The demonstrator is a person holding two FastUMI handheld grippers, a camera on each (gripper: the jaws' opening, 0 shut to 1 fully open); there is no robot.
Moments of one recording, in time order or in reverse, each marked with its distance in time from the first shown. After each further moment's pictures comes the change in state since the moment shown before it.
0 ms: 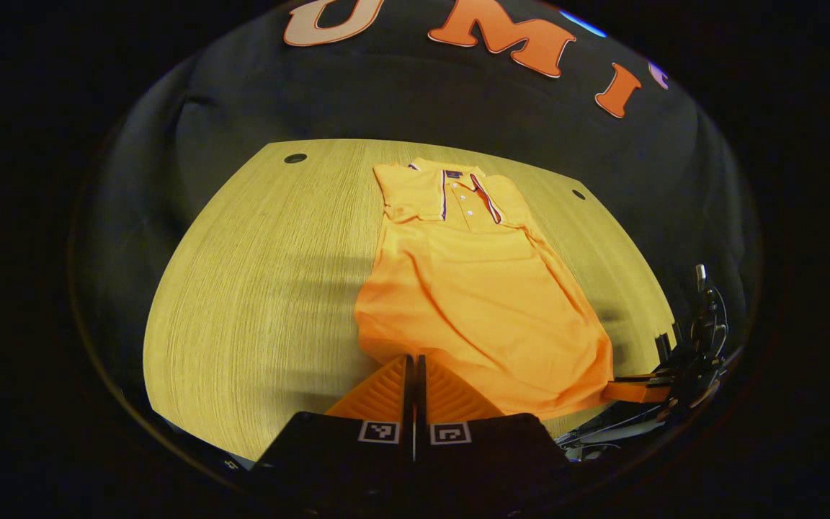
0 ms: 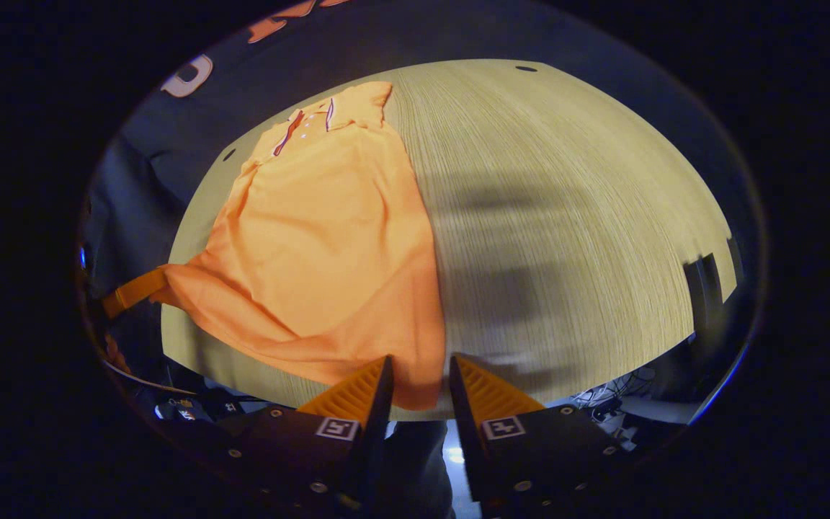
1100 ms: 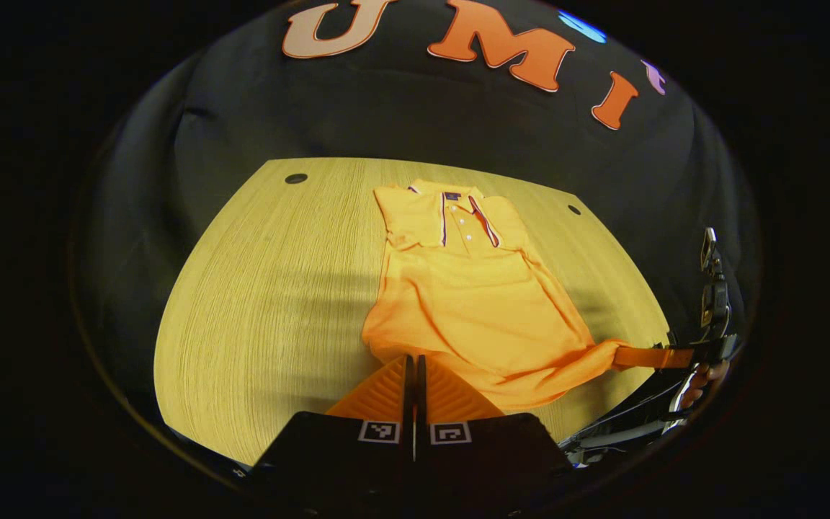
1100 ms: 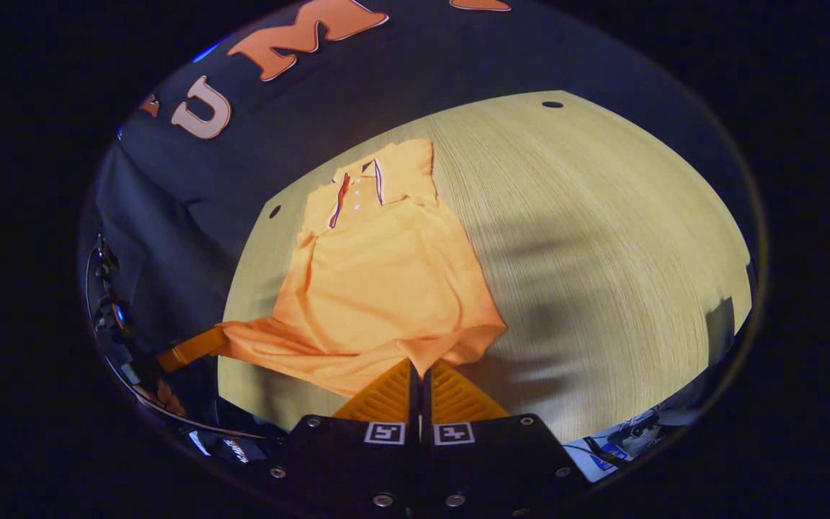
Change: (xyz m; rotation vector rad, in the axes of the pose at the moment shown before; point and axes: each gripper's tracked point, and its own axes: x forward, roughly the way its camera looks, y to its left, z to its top) left arm -0.015 0.005 0.051 0.025 -0.085 -0.024; right arm -0.036 0.047 0.110 0.123 -0.191 0.172
